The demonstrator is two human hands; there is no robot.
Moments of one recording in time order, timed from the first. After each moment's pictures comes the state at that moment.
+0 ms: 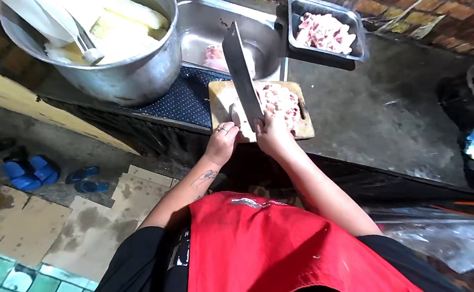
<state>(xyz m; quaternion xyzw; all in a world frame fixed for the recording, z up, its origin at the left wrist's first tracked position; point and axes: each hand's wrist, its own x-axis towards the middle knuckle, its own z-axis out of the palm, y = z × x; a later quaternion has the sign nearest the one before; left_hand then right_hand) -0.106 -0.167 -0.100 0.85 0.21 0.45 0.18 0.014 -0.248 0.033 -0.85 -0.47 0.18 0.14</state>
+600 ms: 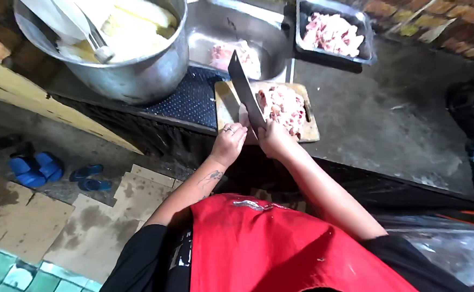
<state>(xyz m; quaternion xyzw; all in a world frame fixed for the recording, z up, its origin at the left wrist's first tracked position) -0.104 -0.167 -0.100 0.84 0.20 0.46 0.20 0.015 -0.242 0.027 -0.86 -0.44 0.24 0.08</state>
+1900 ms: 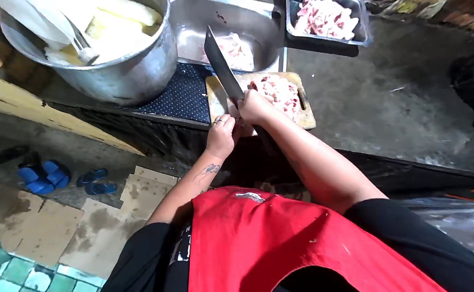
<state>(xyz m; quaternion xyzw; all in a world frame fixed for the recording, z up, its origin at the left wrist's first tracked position) -0.106 -0.174 -0.082 0.85 0.28 0.40 0.21 0.027 -0.184 0.029 -0.84 -0.47 0.27 0.10</state>
